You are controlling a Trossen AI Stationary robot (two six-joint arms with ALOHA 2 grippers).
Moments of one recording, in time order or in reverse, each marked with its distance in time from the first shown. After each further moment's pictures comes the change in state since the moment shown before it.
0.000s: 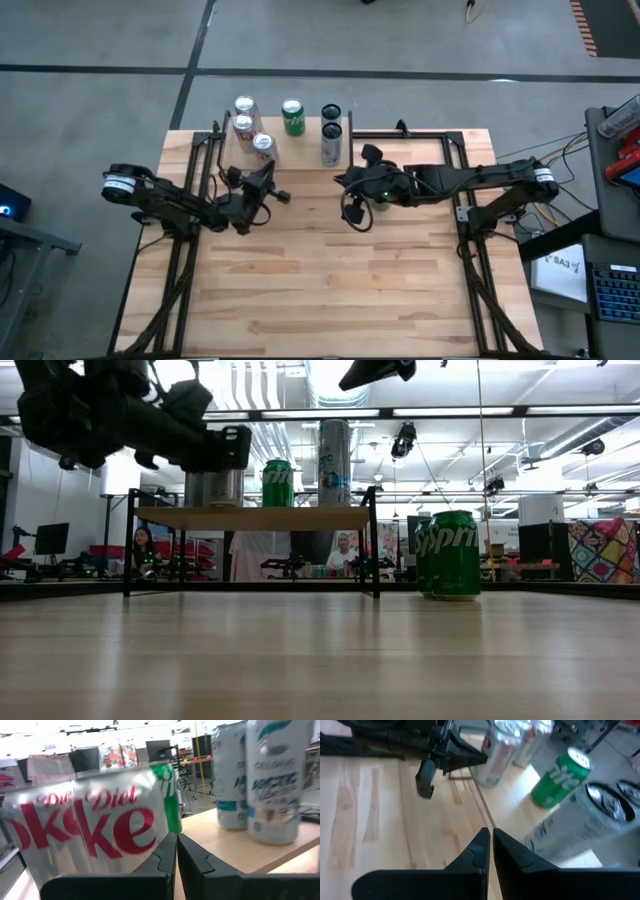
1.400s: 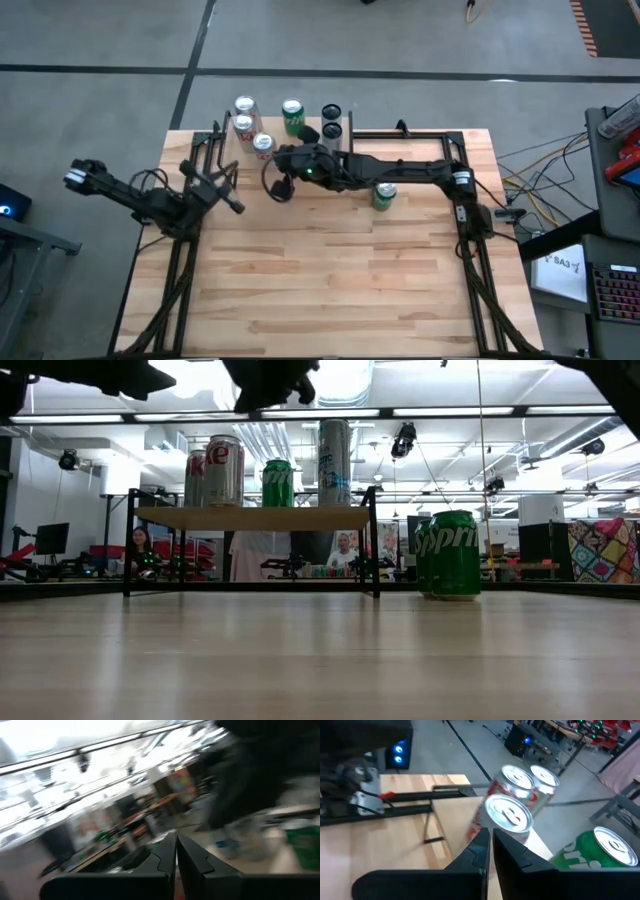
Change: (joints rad) left arm -0.294 -0.783 -0.131 -0.286 0.085 0.690; right arm -0.137 0.596 0.639 0.131 0.010 -0.102
